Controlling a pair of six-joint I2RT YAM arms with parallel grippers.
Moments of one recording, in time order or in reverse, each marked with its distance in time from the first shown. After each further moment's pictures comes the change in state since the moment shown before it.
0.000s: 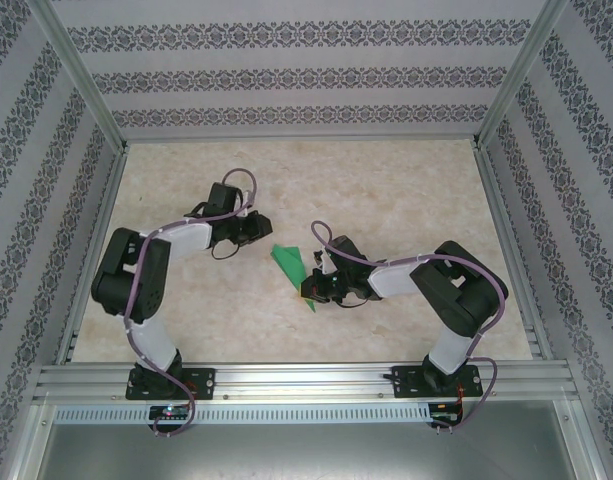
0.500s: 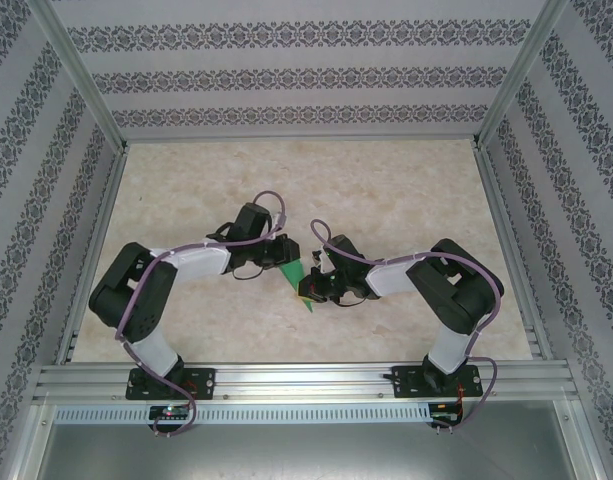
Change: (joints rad) left arm -0.251 -0.052 -0.128 0.112 0.003 -0.136; right arm 0.000 0.025 0.012 0.033 -0.023 0.054
